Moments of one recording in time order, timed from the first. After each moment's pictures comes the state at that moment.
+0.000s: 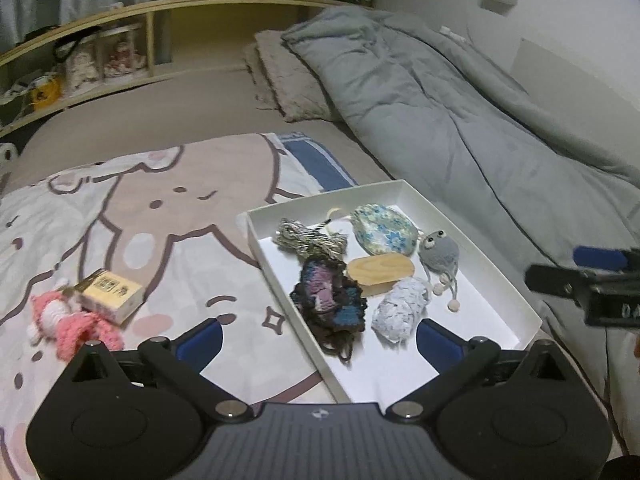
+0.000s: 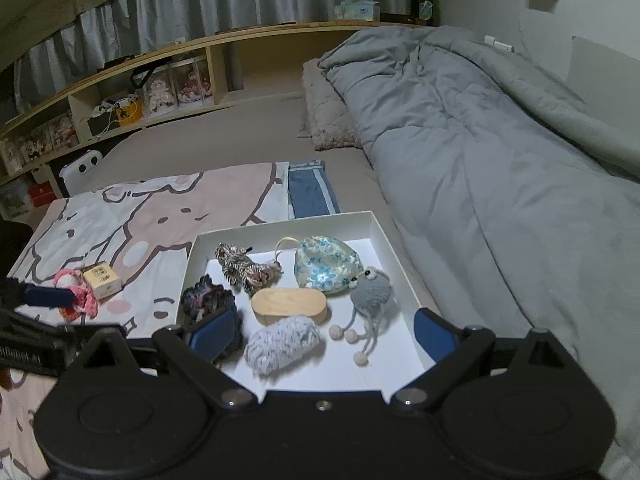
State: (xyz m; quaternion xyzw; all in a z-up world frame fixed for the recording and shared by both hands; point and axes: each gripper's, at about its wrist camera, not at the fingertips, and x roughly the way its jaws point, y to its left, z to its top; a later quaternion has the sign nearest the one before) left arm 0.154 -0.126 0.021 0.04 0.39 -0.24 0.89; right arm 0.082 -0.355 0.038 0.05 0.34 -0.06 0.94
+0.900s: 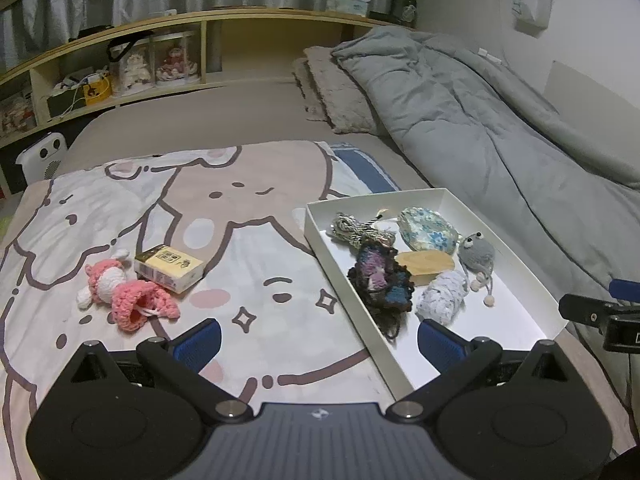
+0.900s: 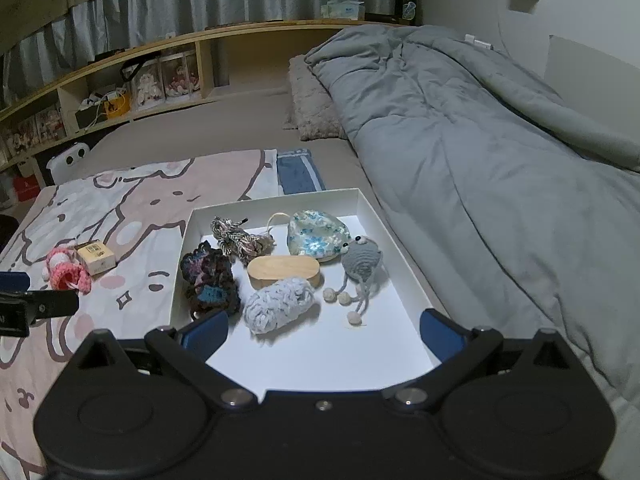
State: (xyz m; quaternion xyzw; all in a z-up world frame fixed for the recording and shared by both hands) left arm 0.123 -0.081 0.015 0.03 0.37 -0.18 0.91; right arm 0.049 -0.332 0.019 0.04 0.34 -0.10 0.94
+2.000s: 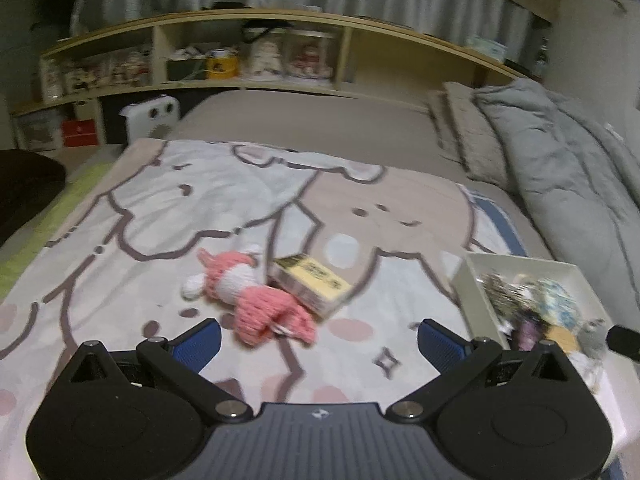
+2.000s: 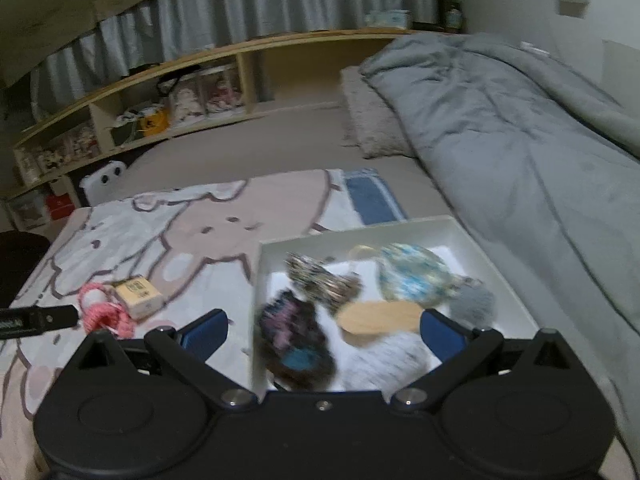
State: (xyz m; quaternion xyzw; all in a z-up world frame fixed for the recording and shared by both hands) left arm 0.183 0.014 -0.010 -0.05 0.36 -0.02 0.93; right arm 0.140 -0.268 0.004 0.06 0.31 -0.02 0.95
